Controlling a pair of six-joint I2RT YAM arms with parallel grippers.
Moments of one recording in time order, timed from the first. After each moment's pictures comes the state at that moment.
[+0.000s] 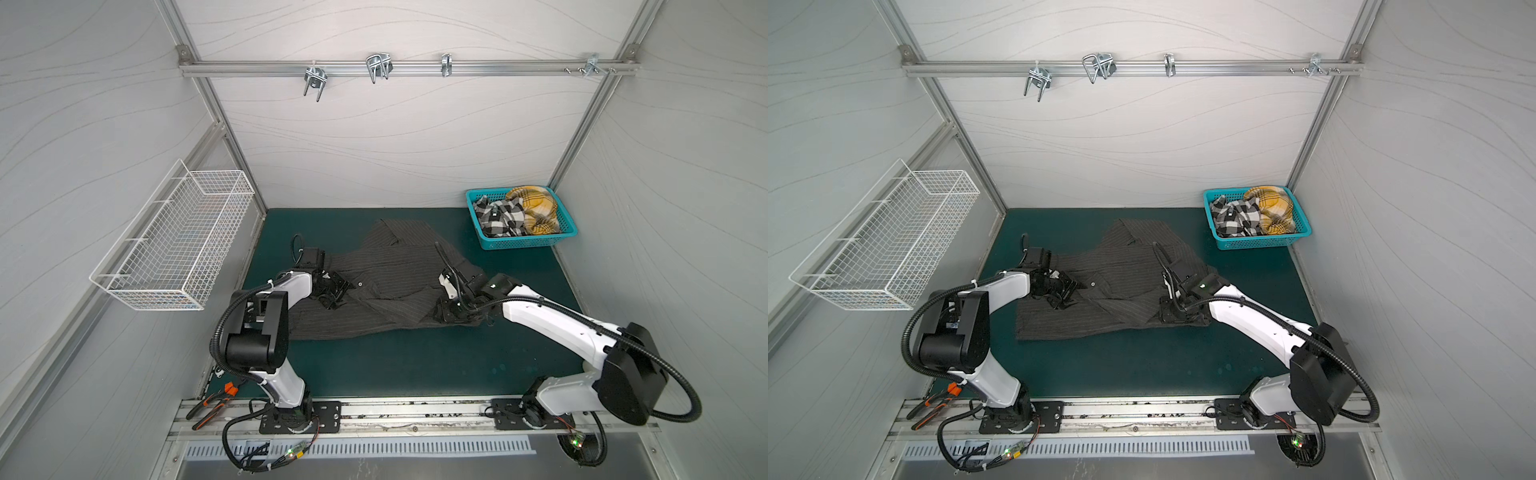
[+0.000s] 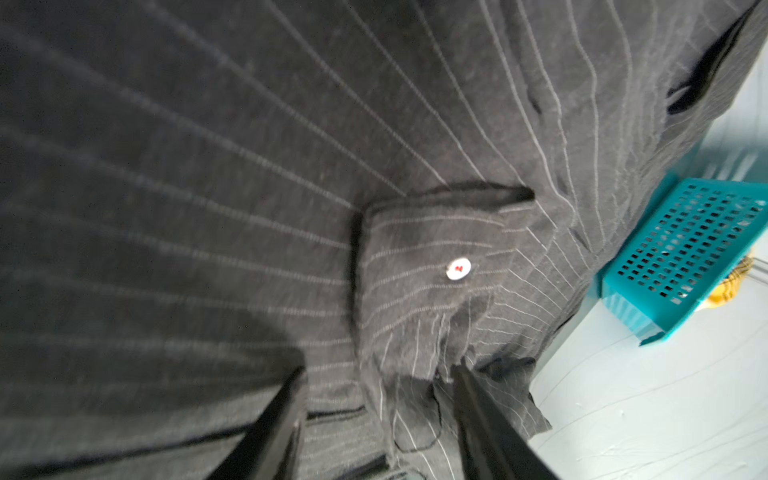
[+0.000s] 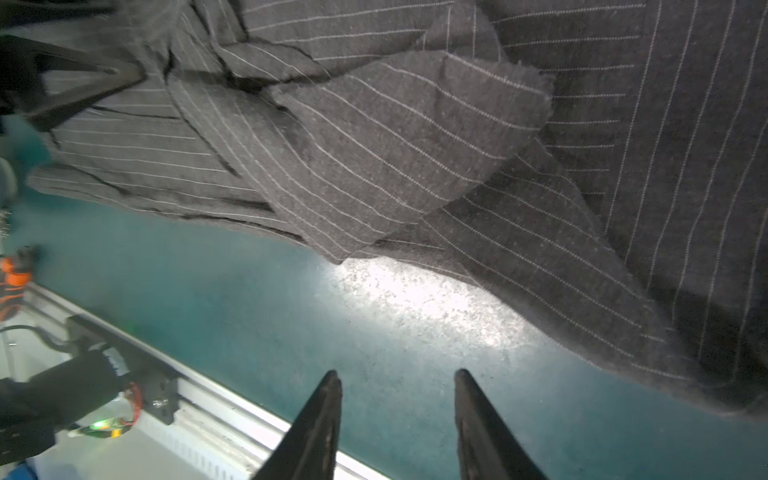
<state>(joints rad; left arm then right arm) -0.02 1.70 0.92 -0.42 0.51 -0.93 0.76 1.36 1.00 -0.76 -0.19 0.59</state>
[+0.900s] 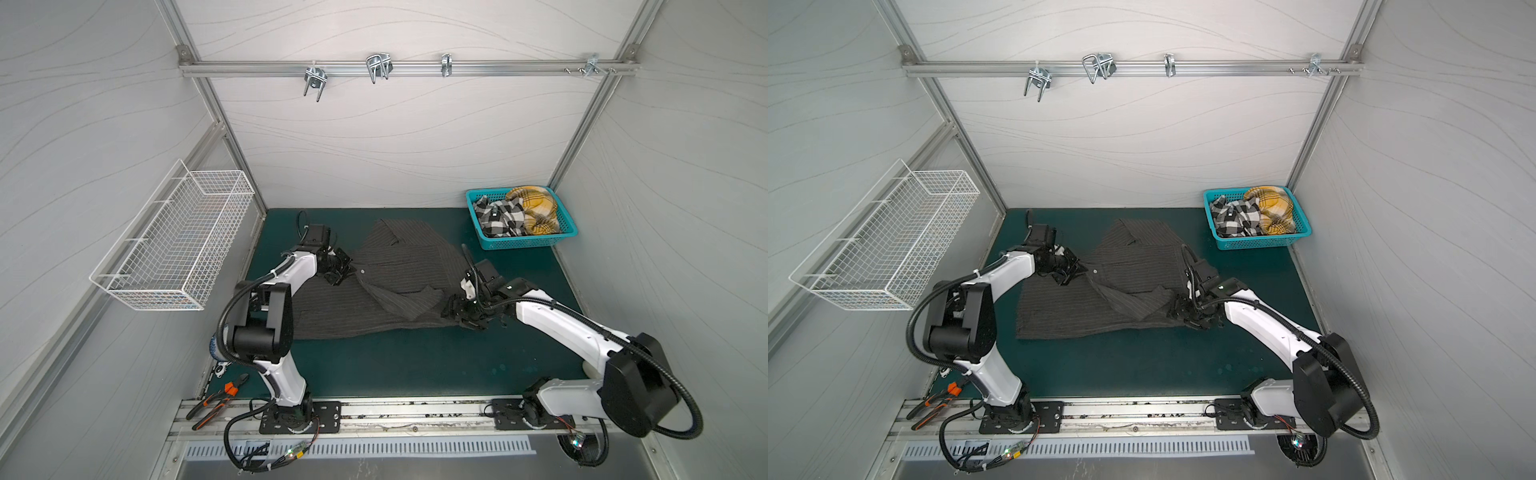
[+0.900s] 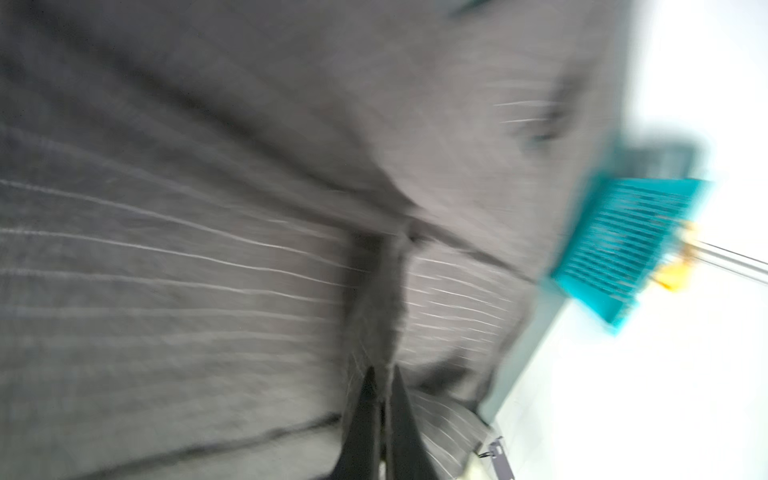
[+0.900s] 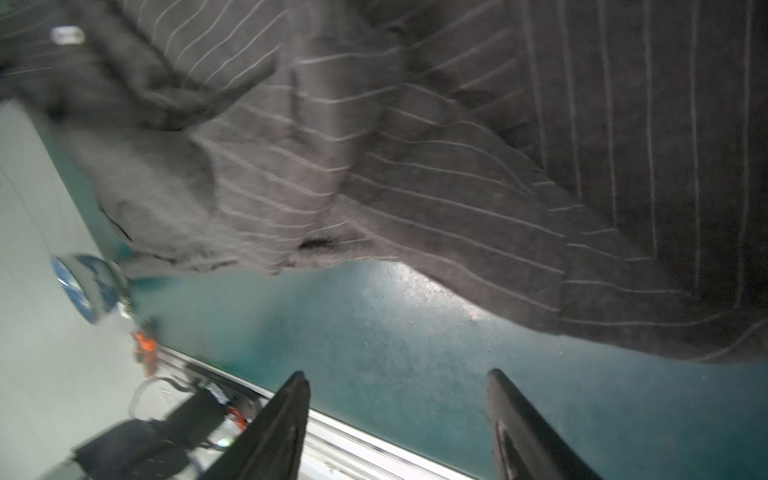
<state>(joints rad) -0.08 1.66 1.20 -0.53 0.47 -0.92 0.54 1.31 0.83 -0.69 -0.38 0.83</state>
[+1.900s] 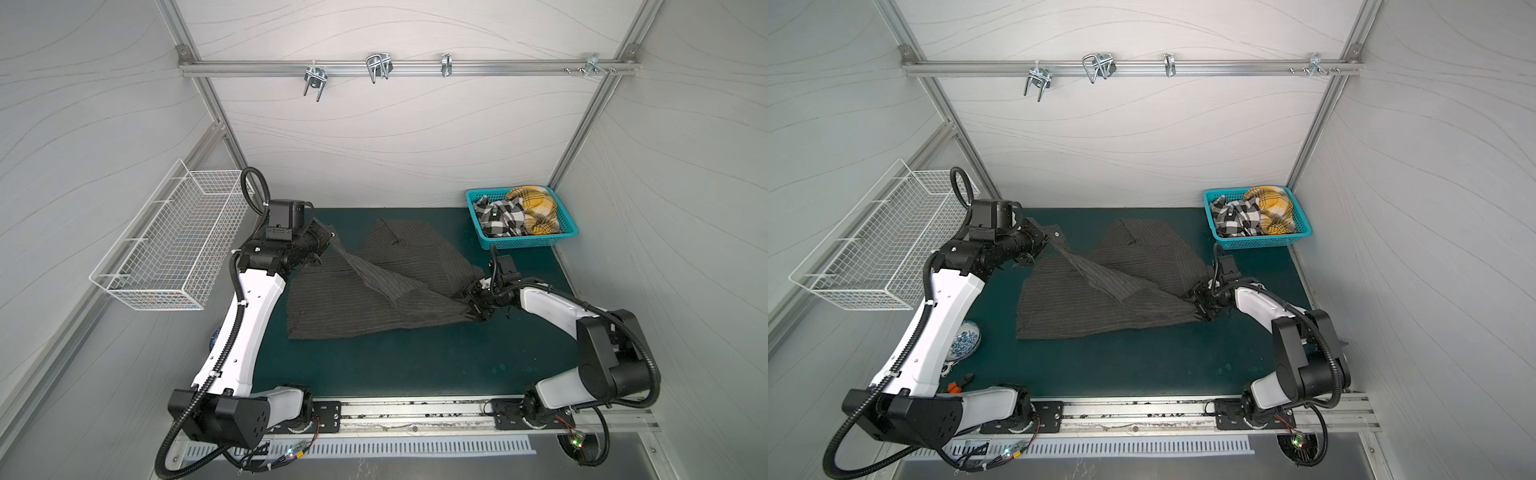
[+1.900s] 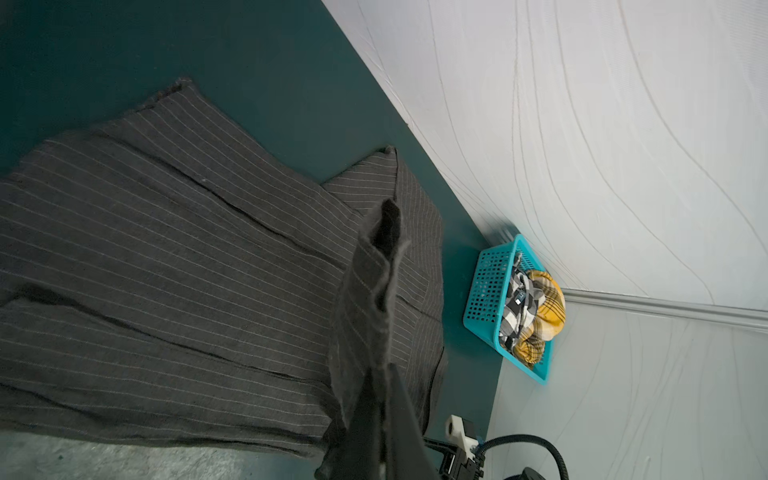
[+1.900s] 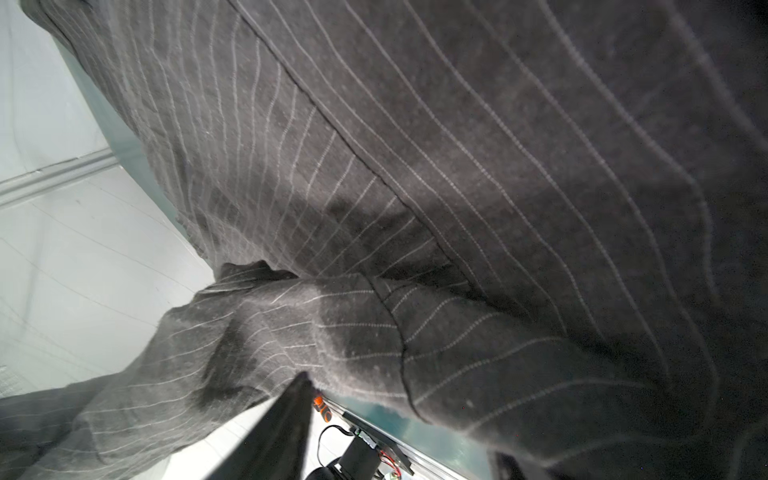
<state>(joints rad) -0.11 1.27 1.45 -0.91 0.10 -0.98 0.27 1.47 0.77 -0.43 -0.59 1.04</state>
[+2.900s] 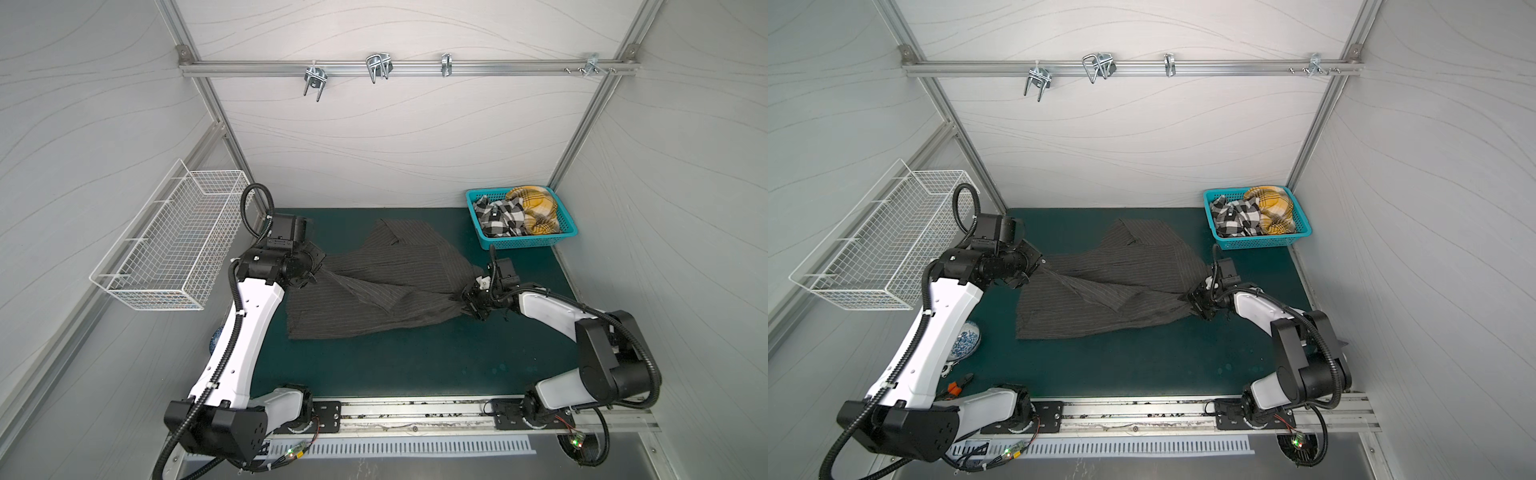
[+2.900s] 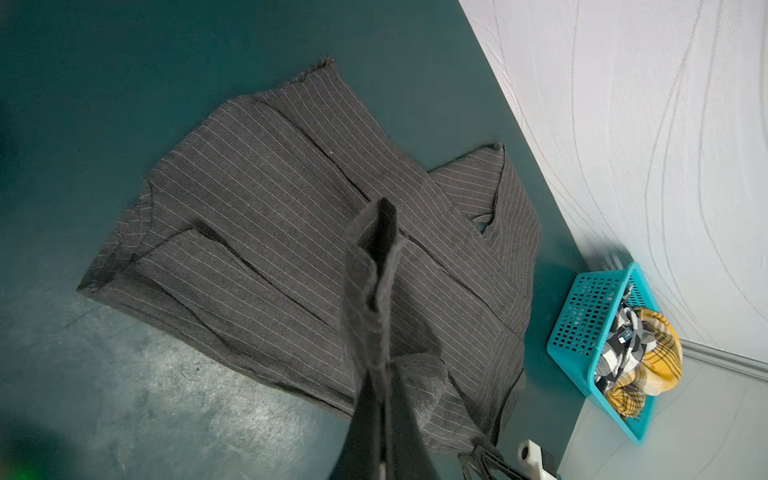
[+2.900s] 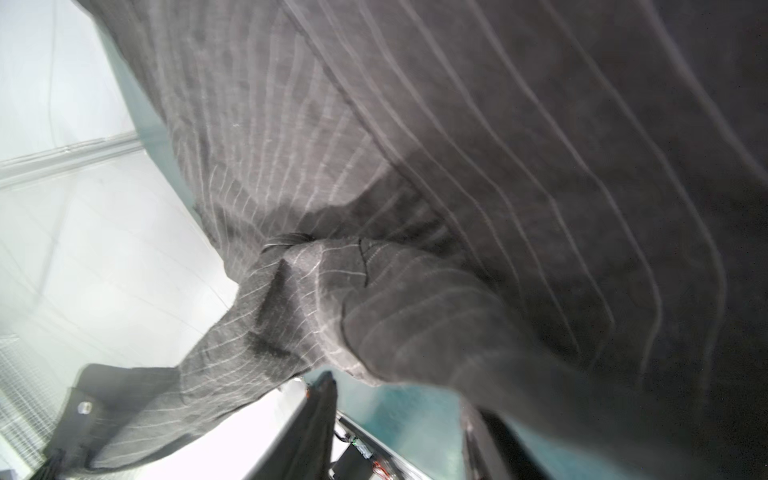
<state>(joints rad) -0.11 1.19 1.38 -1.10 -0.04 -1.01 0.29 1.47 0.72 -0.28 -0.60 1.05</state>
